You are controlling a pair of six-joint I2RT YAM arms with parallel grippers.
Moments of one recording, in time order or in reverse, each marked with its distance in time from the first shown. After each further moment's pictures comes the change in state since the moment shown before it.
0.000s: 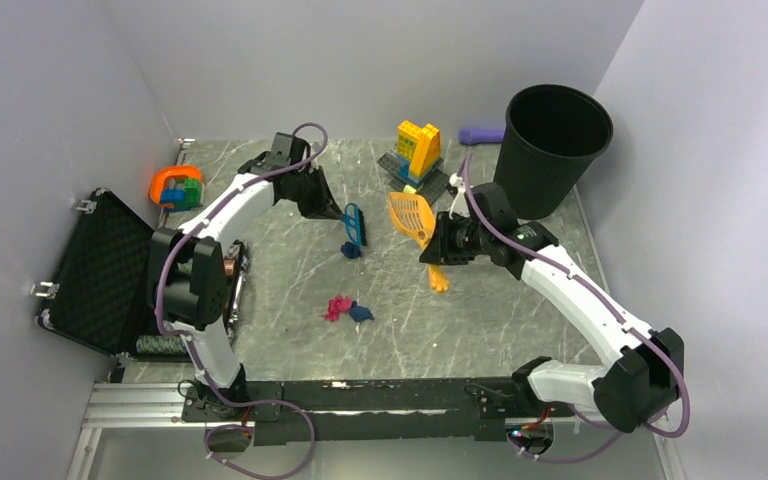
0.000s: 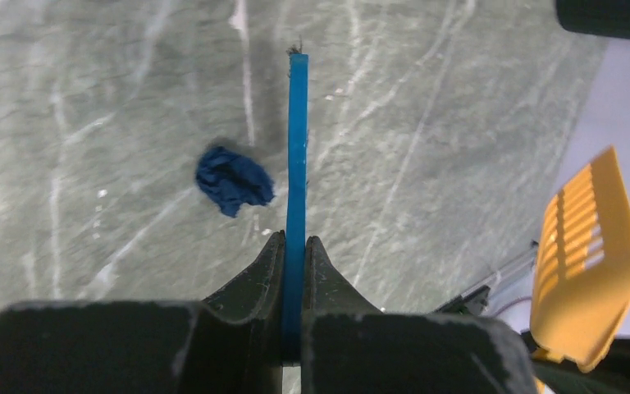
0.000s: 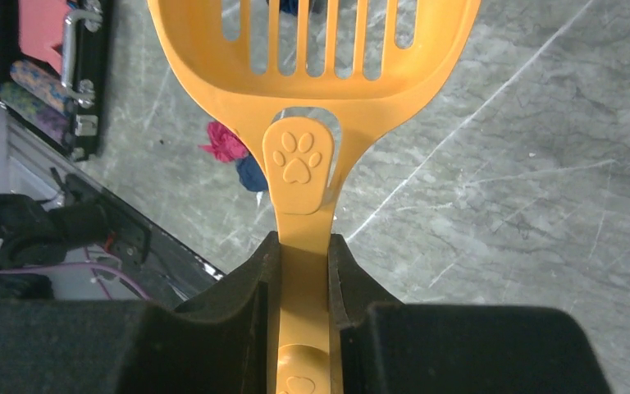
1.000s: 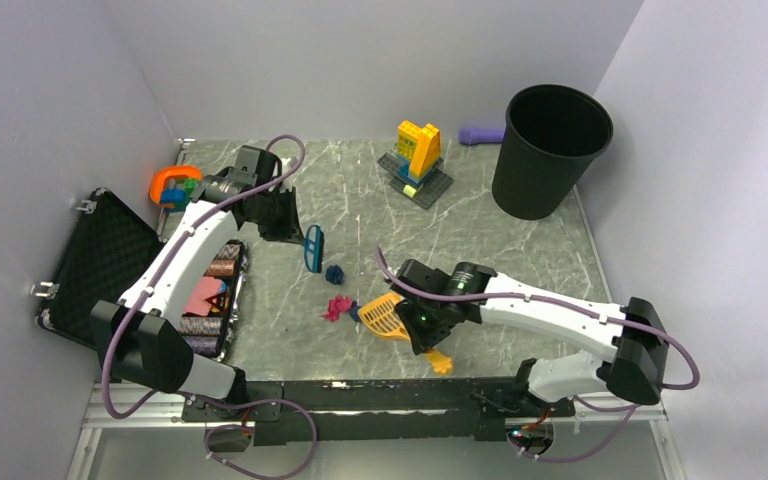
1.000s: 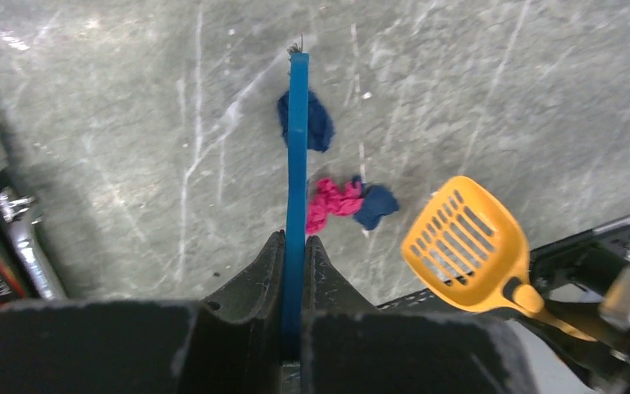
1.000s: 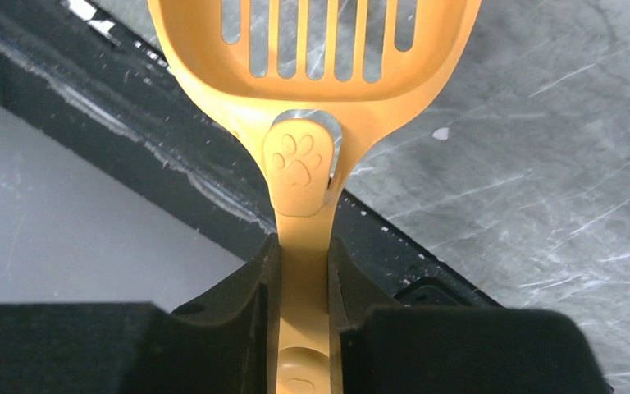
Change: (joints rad) left arm 0.005 -0.381 -0.113 -0.355 -0.194 0.245; right arm 0.606 0.097 -0.026 -0.361 0.255 0.041
